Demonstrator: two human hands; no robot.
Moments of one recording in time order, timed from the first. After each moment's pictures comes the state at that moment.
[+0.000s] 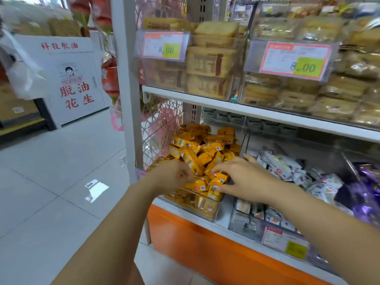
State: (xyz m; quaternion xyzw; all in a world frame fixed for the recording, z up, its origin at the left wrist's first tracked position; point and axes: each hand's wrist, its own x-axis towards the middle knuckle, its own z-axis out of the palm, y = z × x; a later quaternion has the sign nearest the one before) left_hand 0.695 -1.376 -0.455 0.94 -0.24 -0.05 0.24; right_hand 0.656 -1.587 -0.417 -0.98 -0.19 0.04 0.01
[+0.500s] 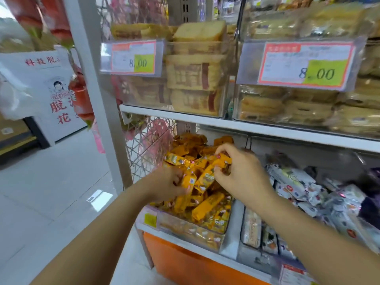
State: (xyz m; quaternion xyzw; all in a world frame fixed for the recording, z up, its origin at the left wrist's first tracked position) left_hand 0.762 -1.377 -0.453 0.95 -0.23 -0.10 0.19; right_hand 0.698 -1.581 -0.423 -0.93 -0.11 -0.22 0.27
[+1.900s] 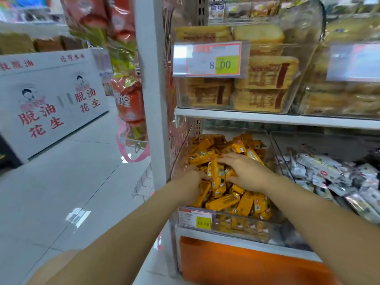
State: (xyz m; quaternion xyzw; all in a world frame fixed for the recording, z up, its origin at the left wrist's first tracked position) left_hand 0.784 -1.325 -0.459 0.93 -0.32 -0.10 0.15; right_hand 0.747 -1.511 -0.443 -1.00 -0.06 0.02 0.06
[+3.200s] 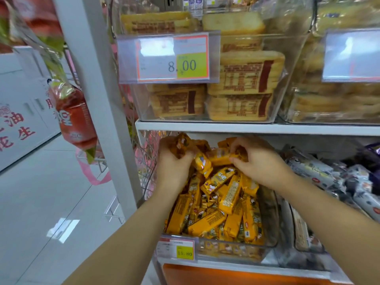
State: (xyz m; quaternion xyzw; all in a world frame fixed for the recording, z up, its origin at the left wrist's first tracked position) left_hand 0.833 -1.382 -0.453 0.77 -0.10 0.07 0.63; right_hand 0.749 -1.564 -0.422 -0.96 0.00 -0.23 0.17
